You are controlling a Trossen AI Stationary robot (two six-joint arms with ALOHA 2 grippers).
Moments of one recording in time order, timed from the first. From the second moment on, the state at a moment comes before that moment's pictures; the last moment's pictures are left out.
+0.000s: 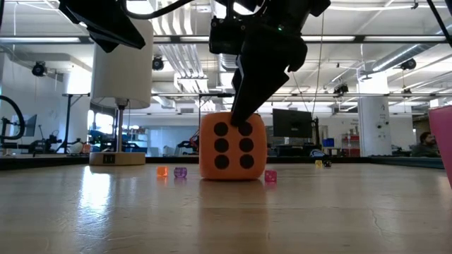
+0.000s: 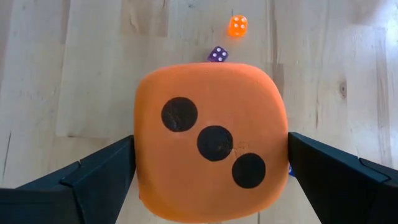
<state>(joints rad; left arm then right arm) -0.47 1.25 0.84 -0.37 -0.42 -0.42 0.17 1.95 1.42 -0.59 0.10 0.10</state>
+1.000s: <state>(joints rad) -0.47 1.25 0.84 -0.37 -0.42 -0.42 0.17 1.95 1.42 -0.59 0.07 0.11</state>
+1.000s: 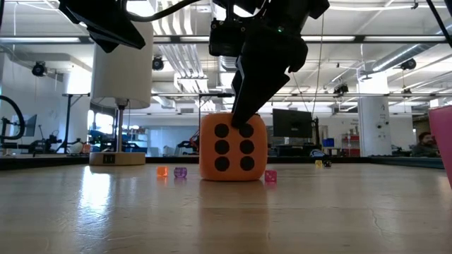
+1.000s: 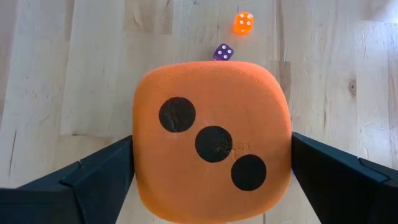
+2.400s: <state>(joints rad) -0.47 1.25 0.84 -0.37 -0.42 -0.42 0.21 1.76 1.42 -0.68 0.10 0.14</state>
